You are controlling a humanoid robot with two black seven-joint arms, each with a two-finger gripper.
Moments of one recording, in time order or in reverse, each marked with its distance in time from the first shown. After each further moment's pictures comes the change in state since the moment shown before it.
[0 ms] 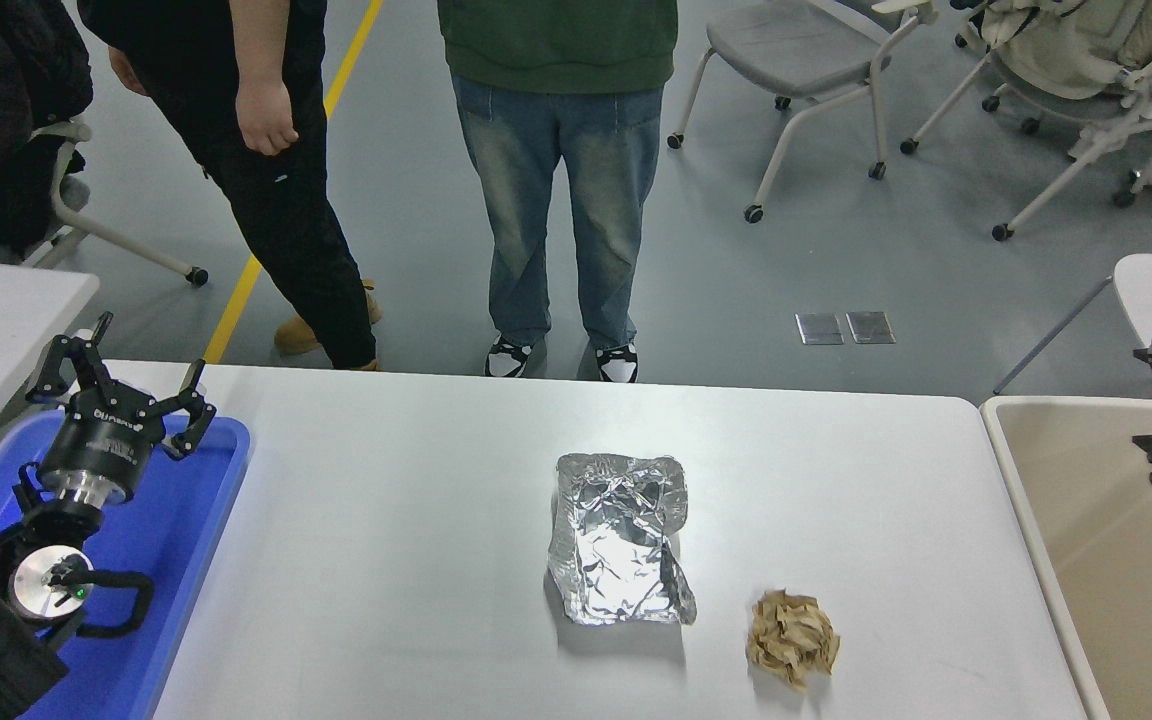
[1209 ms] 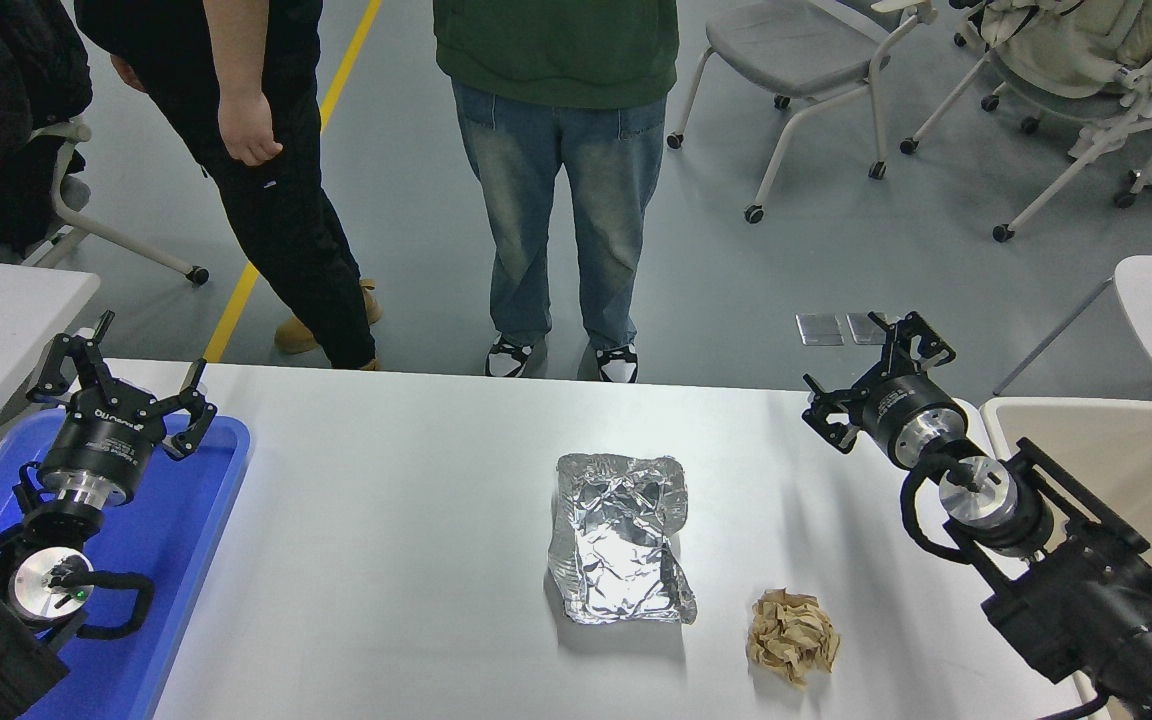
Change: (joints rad) left arm 0.000 0.000 -0.001 0.000 0.000 0.000 0.000; right arm -0.154 0.473 0.530 0.133 0.110 0.004 0.042
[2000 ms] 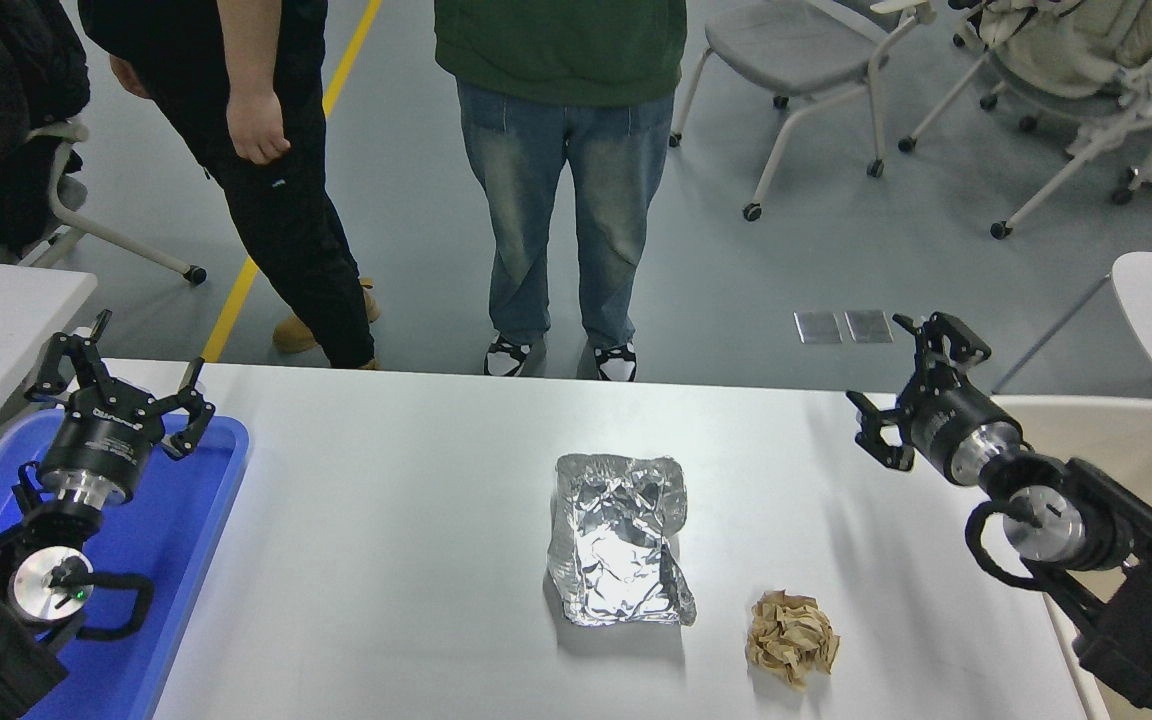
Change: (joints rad) left arm 0.000 0.000 0.000 0.000 0.000 0.000 0.000; right arm -0.038 -0.328 -0.297 0.236 -0.295 0.102 0.084
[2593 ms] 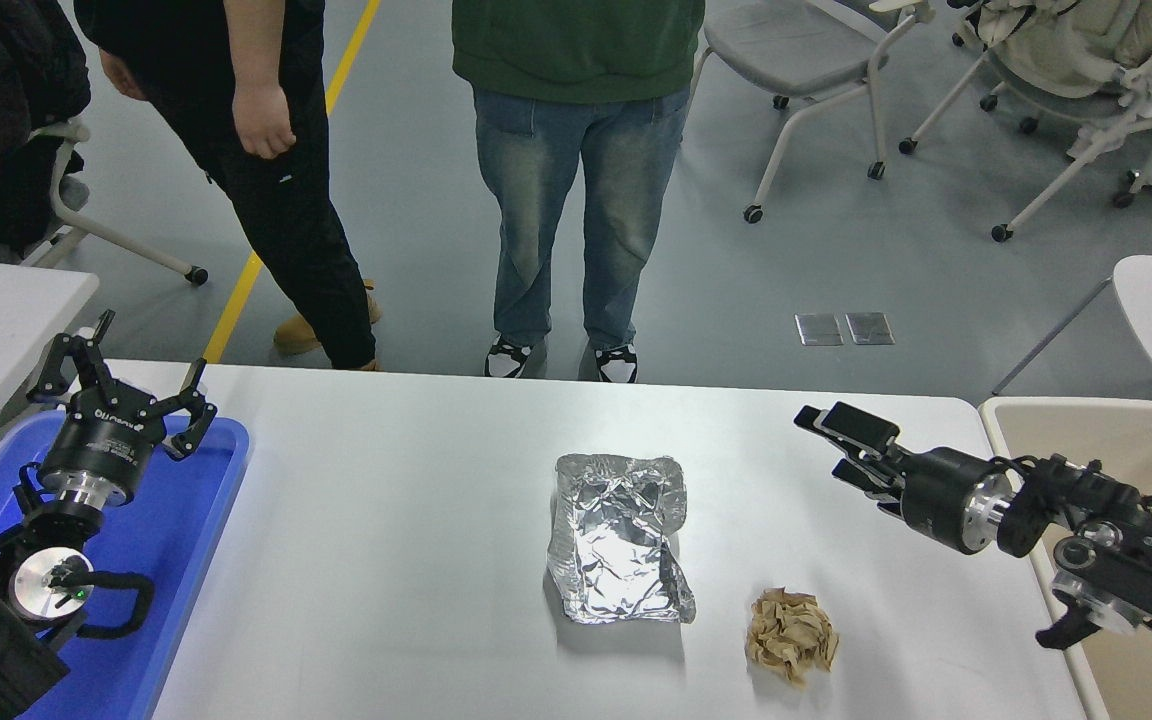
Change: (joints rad) left arm 0.000 -0.001 -0.001 0.000 0.000 0.000 0.000; right arm 0.167 -0.204 -0.454 0.269 -0.681 -0.026 0.020
